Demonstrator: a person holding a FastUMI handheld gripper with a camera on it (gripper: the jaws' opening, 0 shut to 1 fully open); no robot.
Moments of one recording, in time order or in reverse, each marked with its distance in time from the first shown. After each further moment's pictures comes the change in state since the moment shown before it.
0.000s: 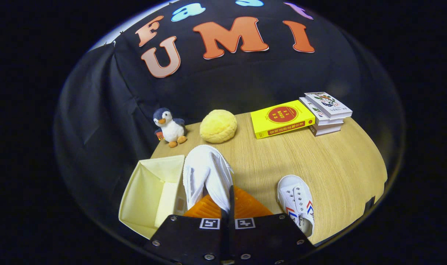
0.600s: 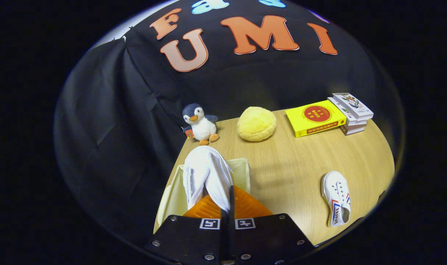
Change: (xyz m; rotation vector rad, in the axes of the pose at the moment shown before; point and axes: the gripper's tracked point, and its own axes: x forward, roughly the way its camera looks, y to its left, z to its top) arm 0.021 0.132 -0.019 -0.010 0.079 0.079
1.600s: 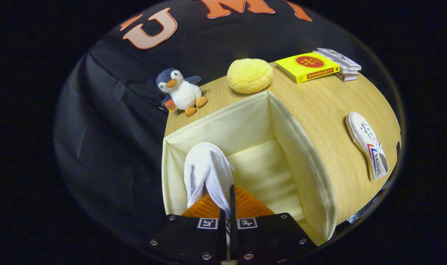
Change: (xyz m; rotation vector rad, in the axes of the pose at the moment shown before) arm 0.074 0.052 -0.098 0.248 0.287 -0.102
